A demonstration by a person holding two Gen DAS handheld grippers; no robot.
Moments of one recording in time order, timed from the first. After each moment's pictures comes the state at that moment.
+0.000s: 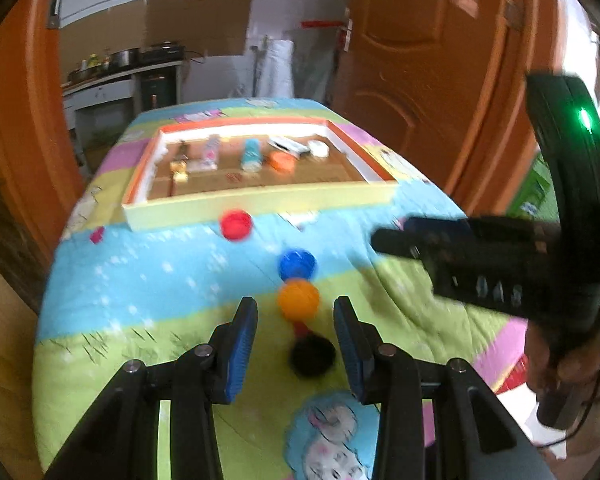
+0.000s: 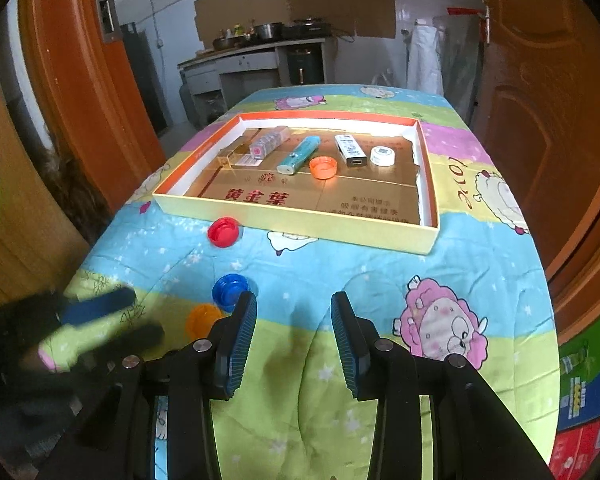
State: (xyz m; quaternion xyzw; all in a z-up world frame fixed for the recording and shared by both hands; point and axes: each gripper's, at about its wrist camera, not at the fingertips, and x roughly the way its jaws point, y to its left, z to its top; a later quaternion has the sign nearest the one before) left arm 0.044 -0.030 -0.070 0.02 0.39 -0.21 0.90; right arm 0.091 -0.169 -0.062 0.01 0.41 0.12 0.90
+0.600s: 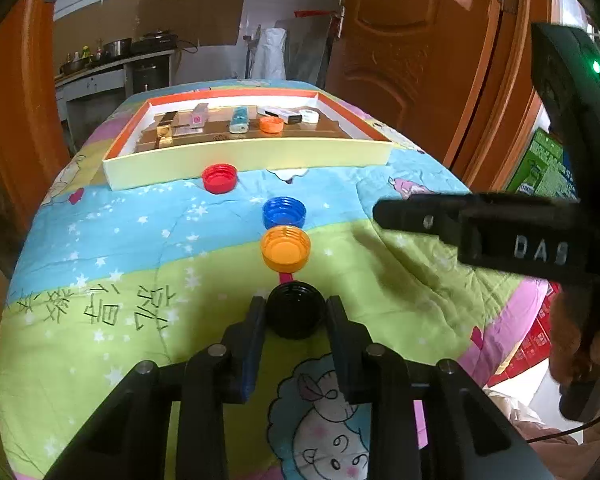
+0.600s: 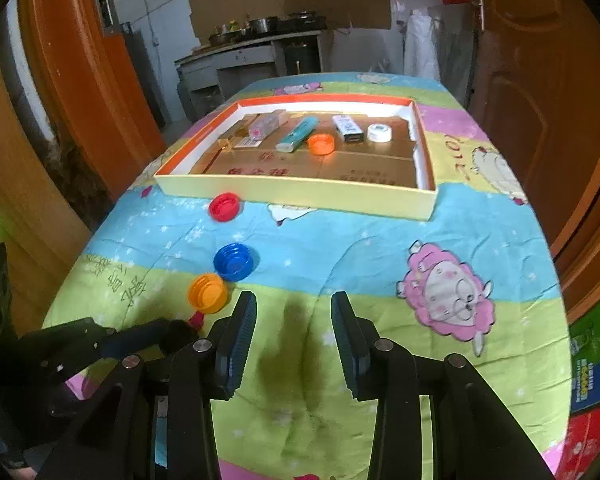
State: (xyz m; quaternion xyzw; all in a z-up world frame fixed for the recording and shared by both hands) left arm 0.035 -0.029 -0.102 0.02 0.40 -0.22 0.89; right arm 0.075 -0.168 -0.077 0.03 0.43 0.13 0.89
